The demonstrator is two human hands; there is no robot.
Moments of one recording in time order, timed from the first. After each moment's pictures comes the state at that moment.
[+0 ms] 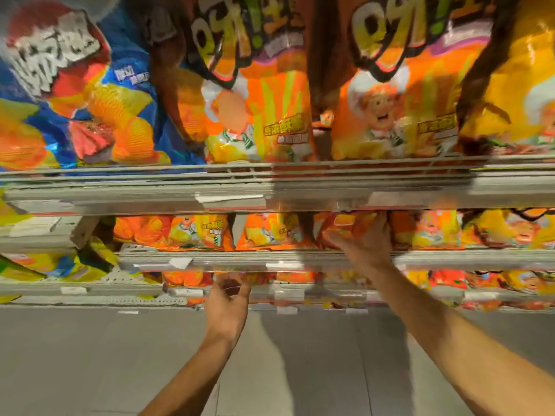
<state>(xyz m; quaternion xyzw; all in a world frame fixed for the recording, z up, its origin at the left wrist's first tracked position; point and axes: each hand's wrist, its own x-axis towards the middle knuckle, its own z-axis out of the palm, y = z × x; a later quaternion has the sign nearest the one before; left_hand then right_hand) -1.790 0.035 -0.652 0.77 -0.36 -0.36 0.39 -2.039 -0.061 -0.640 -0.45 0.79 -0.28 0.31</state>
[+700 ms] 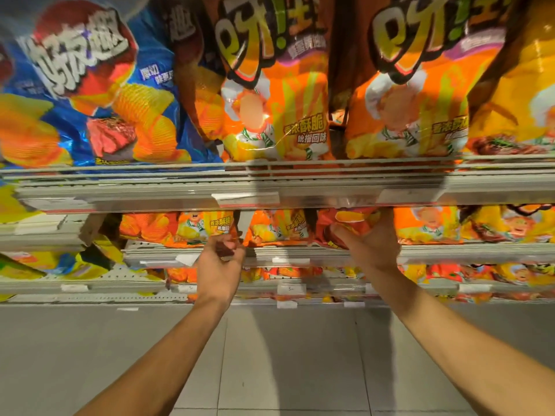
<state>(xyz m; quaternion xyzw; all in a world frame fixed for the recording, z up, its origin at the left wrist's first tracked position) -1.759 -0.004 -0.614 0.73 -0.42 -0.32 0.42 -2.015 -0.037 -0.612 -0.45 0.77 -0.37 0.25</state>
